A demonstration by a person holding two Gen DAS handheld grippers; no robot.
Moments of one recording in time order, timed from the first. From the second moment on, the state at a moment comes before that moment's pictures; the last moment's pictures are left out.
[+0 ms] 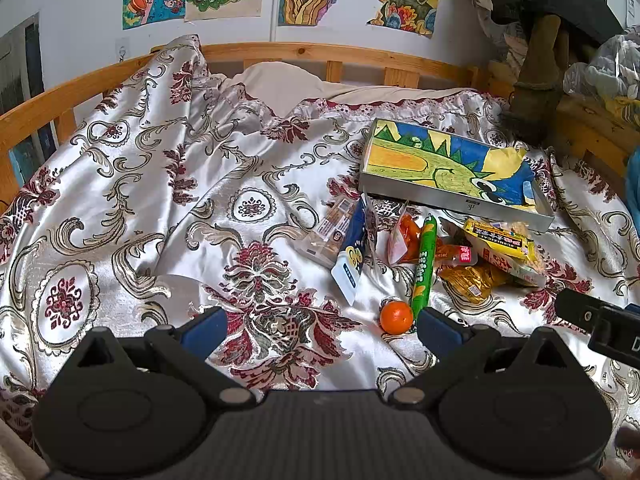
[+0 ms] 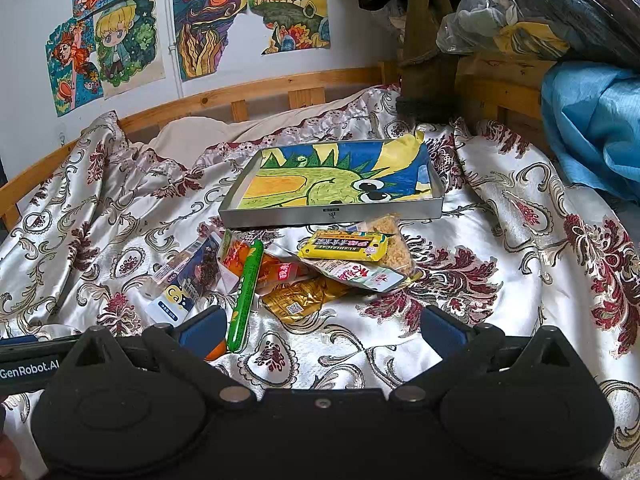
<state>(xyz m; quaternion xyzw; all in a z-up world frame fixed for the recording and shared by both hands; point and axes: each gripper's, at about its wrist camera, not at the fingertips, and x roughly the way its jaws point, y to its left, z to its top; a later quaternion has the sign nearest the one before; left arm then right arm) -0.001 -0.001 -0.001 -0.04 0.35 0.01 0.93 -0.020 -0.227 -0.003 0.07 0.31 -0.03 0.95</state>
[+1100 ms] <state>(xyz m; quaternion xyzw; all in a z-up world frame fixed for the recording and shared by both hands) 0.114 0.006 0.000 0.07 0.41 -0.08 0.90 0.053 -0.211 -0.028 0.09 0.37 0.08 0.92</state>
